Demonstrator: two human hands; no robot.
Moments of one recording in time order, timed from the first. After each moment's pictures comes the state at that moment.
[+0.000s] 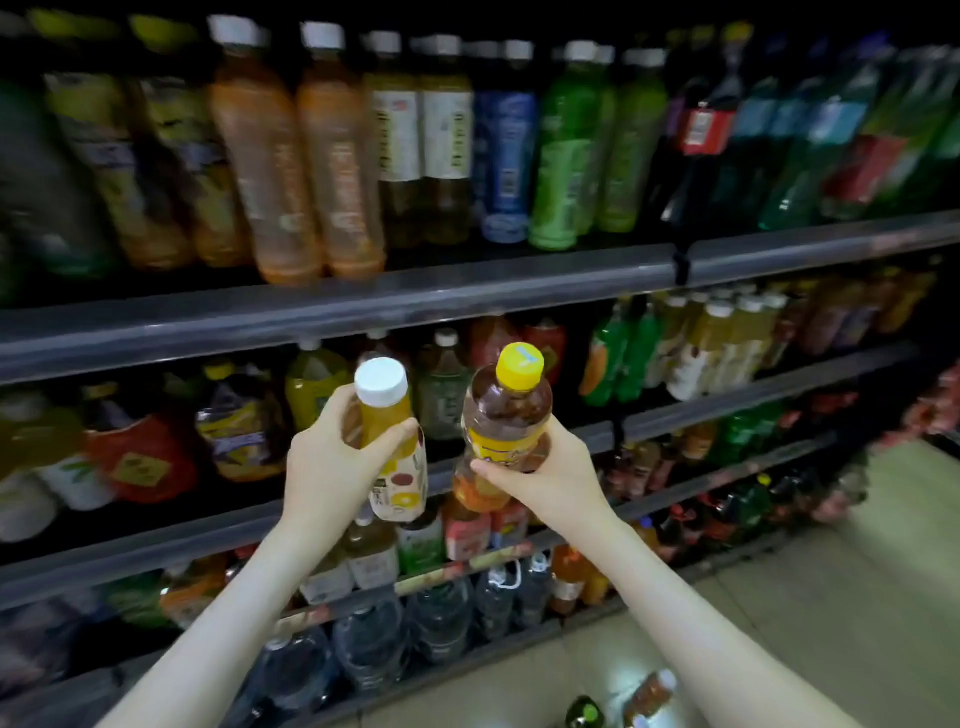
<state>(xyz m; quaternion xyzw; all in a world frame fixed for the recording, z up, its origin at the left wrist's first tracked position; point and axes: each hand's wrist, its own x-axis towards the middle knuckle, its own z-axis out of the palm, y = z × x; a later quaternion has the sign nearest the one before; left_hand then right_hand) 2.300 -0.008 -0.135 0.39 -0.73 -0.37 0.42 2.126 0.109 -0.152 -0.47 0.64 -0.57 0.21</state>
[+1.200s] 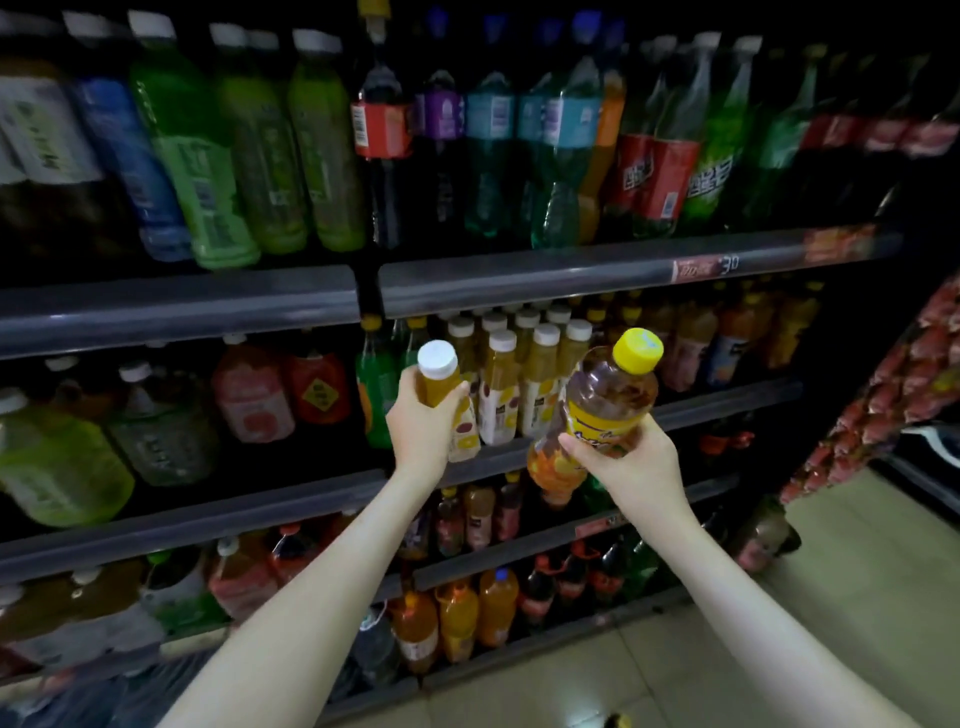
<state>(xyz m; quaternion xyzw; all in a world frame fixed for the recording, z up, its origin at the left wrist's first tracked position) 1.816 0.116 -0.175 0.41 -0.60 -0.48 0.49 1.689 0.283 -0.156 -0.39 0.69 -0.59 0.11</state>
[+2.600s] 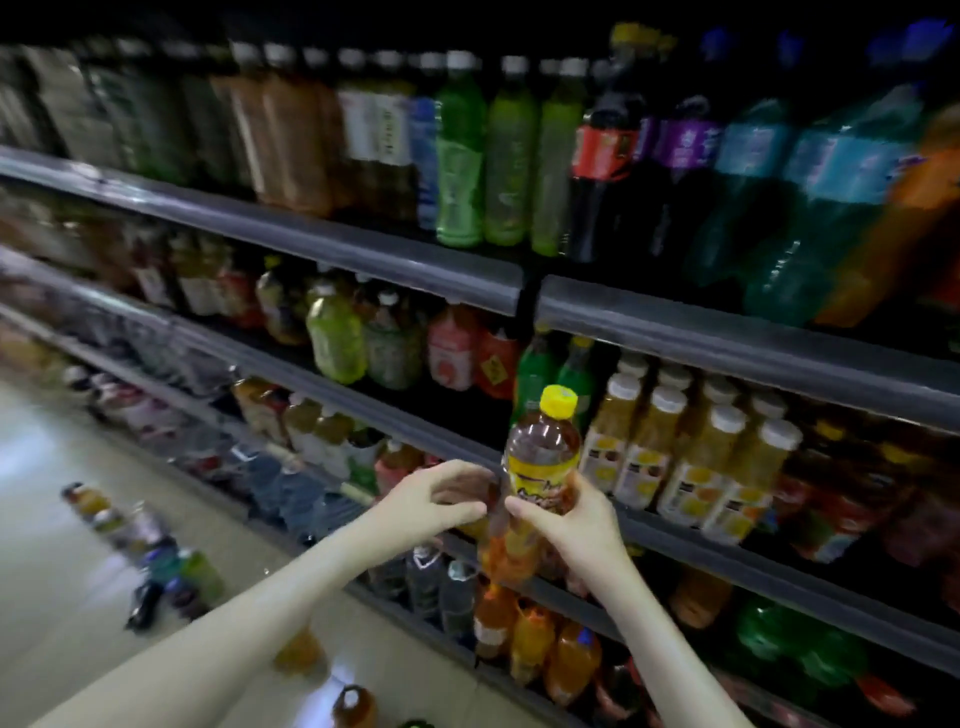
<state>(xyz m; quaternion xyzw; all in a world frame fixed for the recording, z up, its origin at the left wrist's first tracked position) 1.895 0.207 -0.194 0.51 -0.64 -0.48 0.33 1.691 0.207 -0.195 -0.60 0.52 -0.42 0.44</state>
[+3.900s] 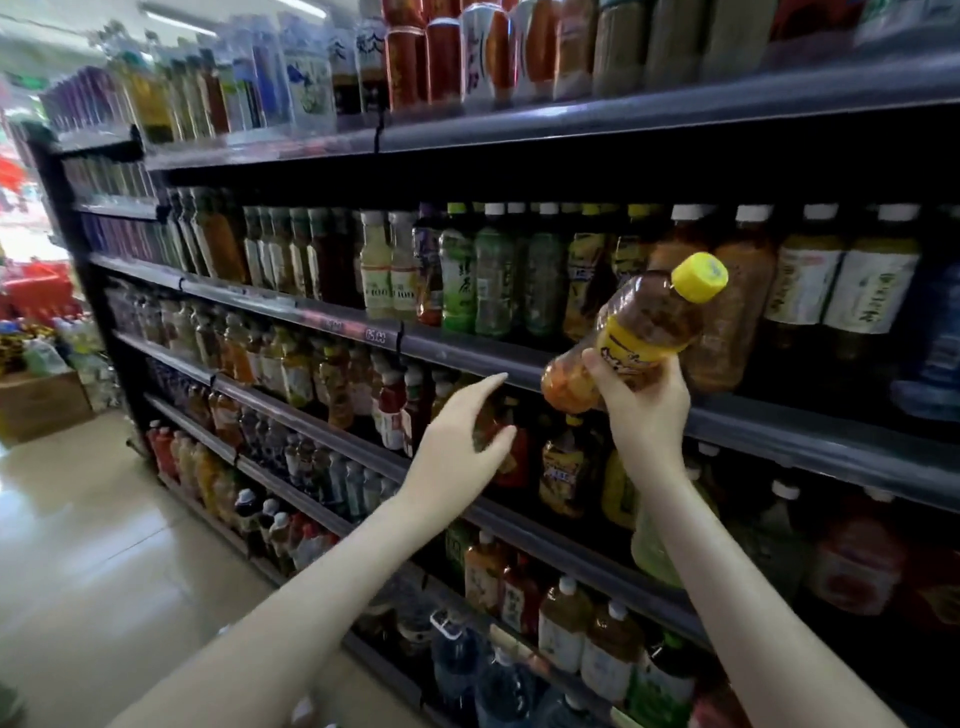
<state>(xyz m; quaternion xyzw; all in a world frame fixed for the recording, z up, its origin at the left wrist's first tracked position) 2.424 0.054 -0.062 0.53 -0.69 -0.07 0.49 2.249 -0.006 -0.032 -0.56 0.36 -0.69 0.29</state>
